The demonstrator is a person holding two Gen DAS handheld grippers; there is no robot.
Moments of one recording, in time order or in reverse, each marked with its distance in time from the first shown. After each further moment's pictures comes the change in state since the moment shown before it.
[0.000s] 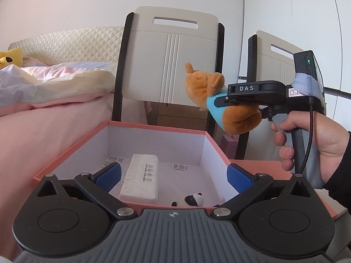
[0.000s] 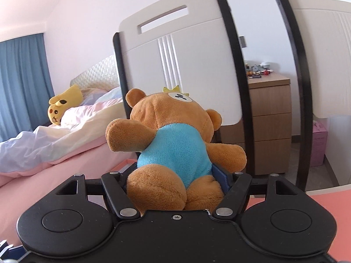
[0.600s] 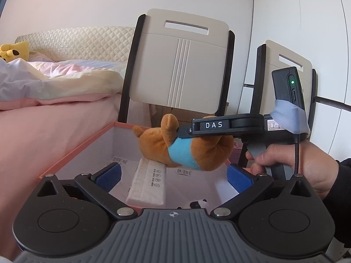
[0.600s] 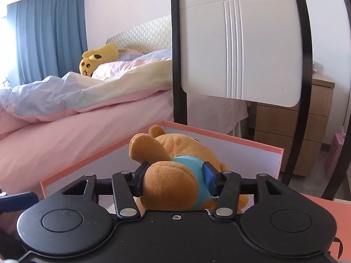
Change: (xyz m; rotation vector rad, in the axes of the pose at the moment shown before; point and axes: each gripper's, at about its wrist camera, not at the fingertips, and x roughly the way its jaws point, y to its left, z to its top) left arm -0.003 0.011 0.006 -0.053 -0.017 0.007; right arm 0.035 0.050 -0.033 -0.200 0.150 0.126
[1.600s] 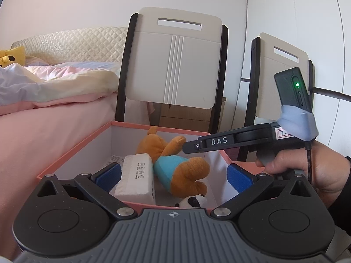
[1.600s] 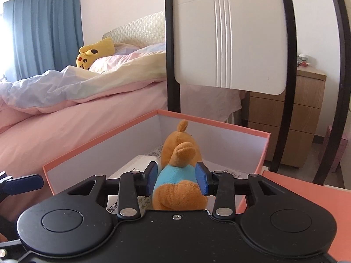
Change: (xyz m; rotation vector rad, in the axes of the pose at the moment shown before) left arm 0.000 -0.008 -0.005 0.050 0.009 -0.003; right arm -0.031 -0.004 -0.019 0.014 0.004 -0.041
